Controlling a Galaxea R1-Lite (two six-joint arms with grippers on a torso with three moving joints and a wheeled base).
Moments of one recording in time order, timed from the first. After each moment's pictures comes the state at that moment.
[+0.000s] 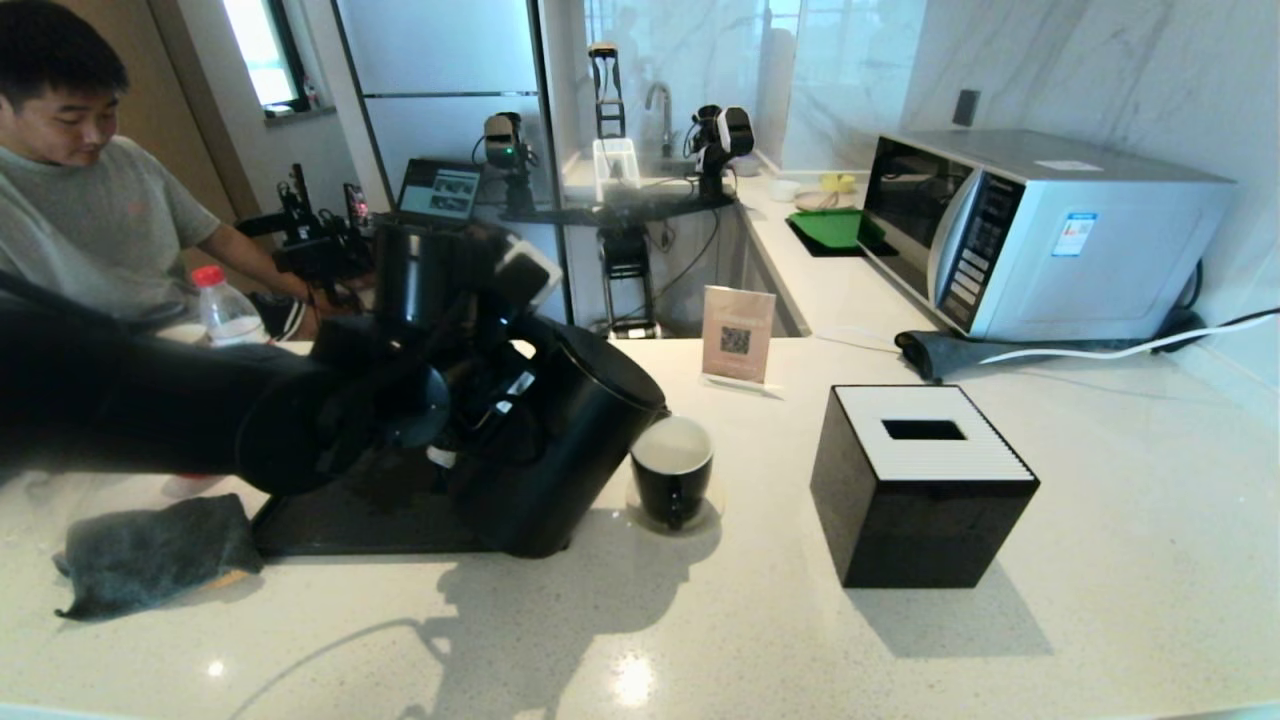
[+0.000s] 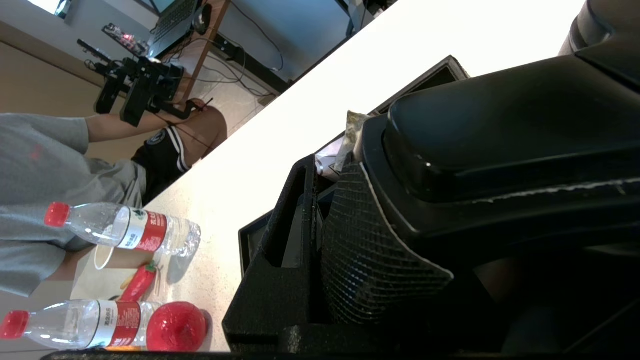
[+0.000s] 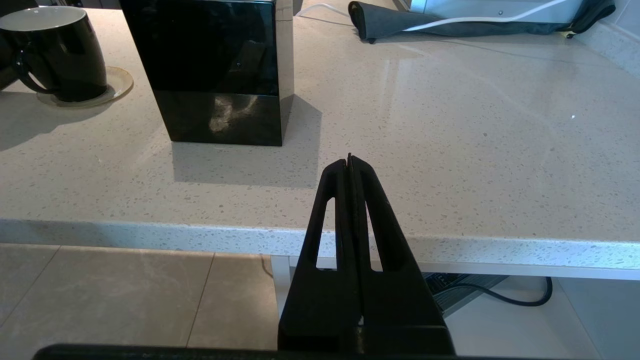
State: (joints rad) left arm -0.49 1.82 -1.10 -0.38 0.50 0.50; right arm 0.00 0.00 0.00 0.00 0.01 -0.03
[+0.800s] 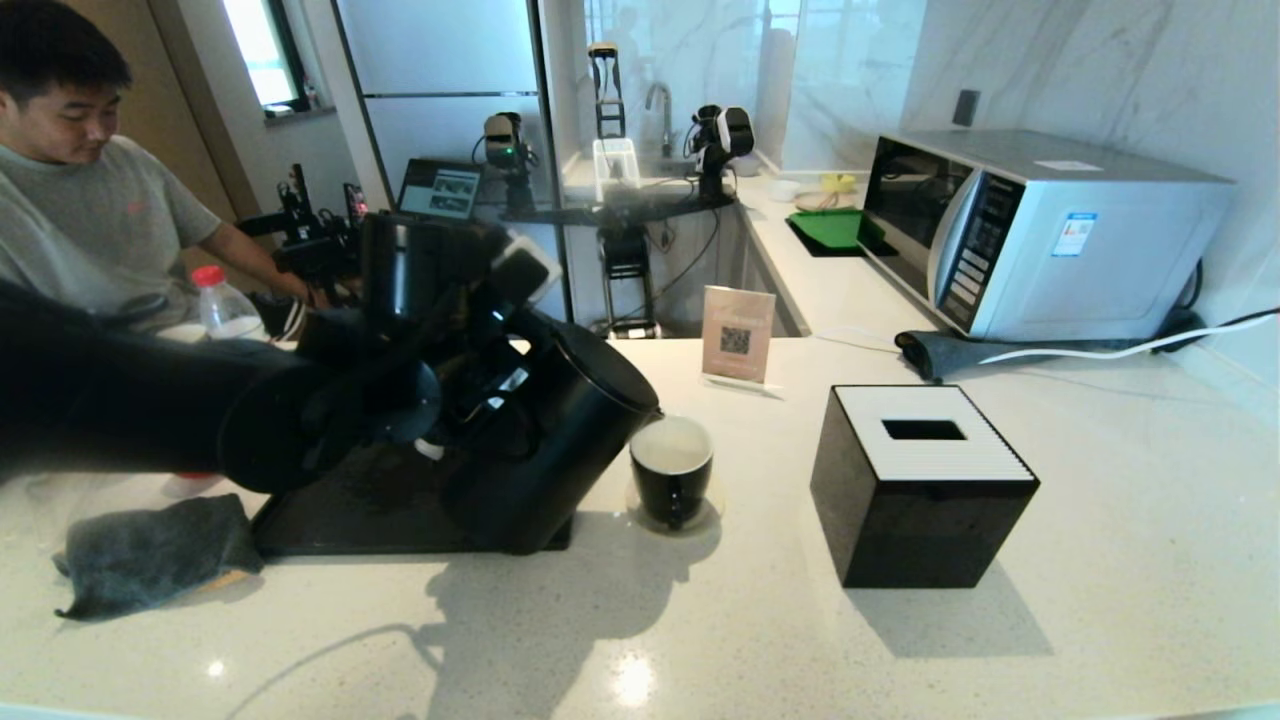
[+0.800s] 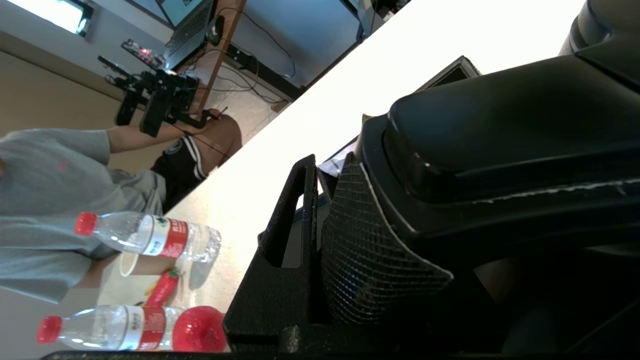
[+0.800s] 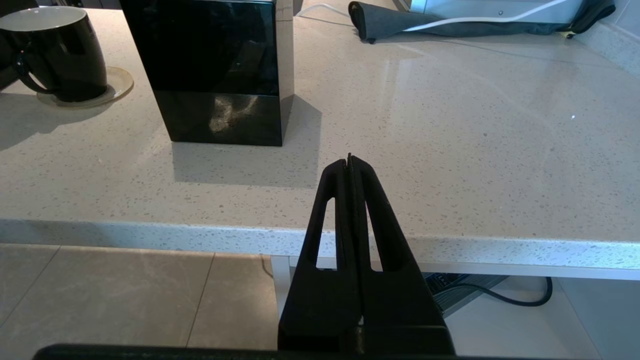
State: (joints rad) left arm -0.49 1.80 -1.10 -0.39 0.51 0.57; right arm 0.00 0.00 0.00 0.00 0.01 -0.03
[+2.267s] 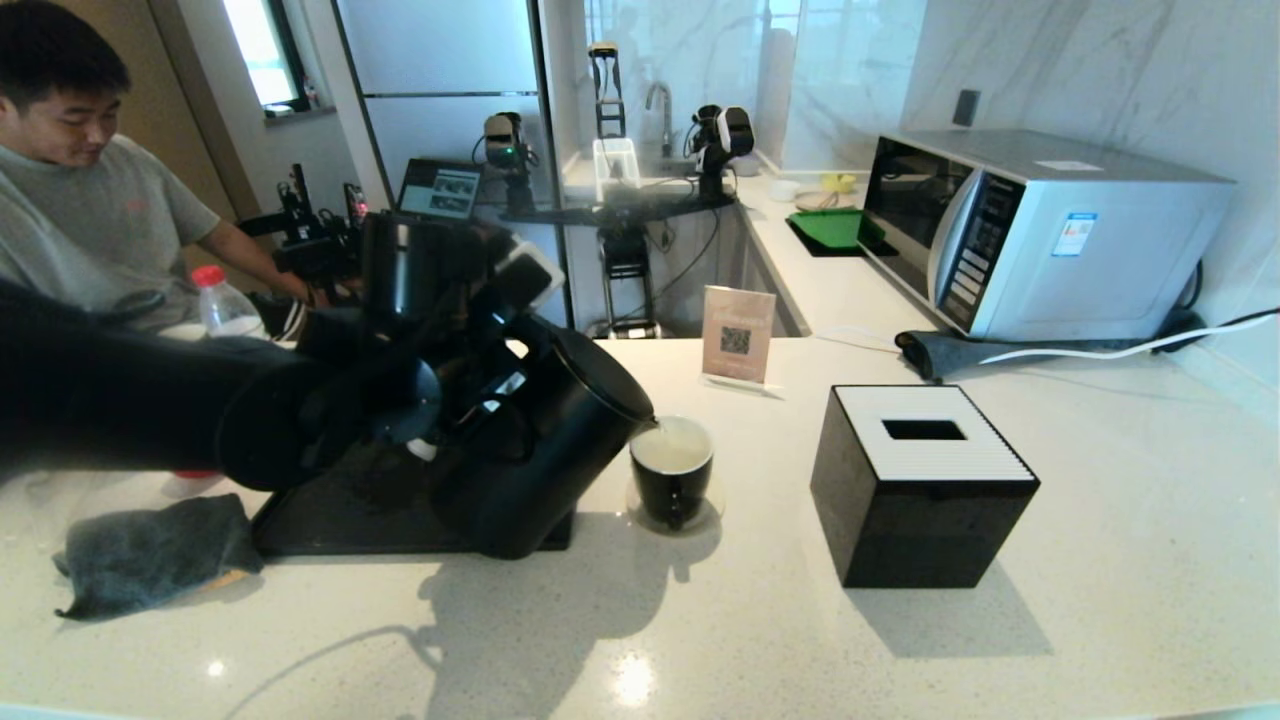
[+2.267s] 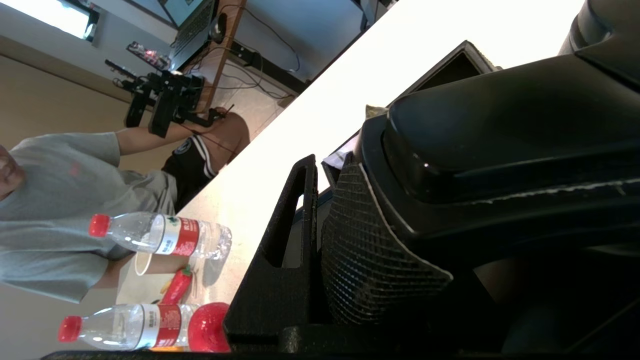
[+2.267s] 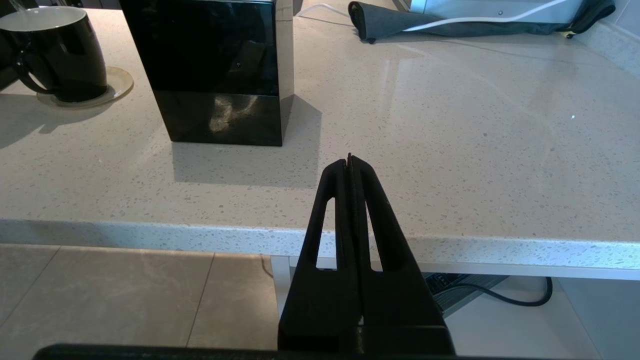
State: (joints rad) left arm -0.49 1.80 -1.11 -0.36 0.52 0.61; right arm 0.00 0.00 0.00 0.00 0.02 -0.03
